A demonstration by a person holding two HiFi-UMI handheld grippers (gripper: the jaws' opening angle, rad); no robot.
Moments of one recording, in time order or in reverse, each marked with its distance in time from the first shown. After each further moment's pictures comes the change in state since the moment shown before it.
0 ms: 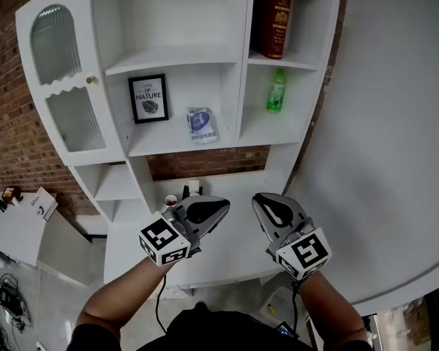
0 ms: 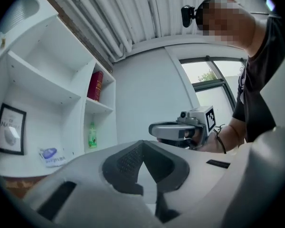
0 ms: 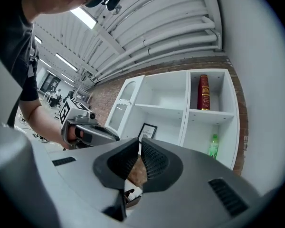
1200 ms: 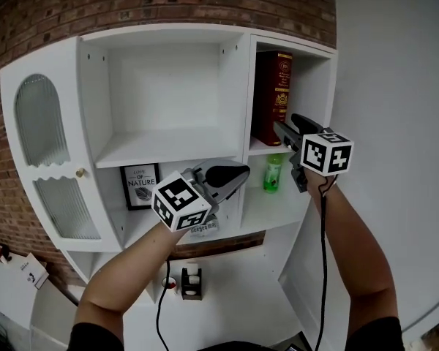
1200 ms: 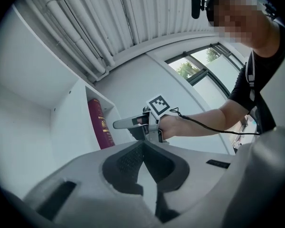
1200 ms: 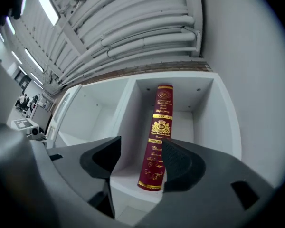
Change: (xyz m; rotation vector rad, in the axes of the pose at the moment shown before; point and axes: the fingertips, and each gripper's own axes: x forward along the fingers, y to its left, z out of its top) left arm 0.127 0.202 0.182 0.379 -0.108 -0.134; right arm 0.181 -0.340 0.174 0.085 -0.088 -0.321
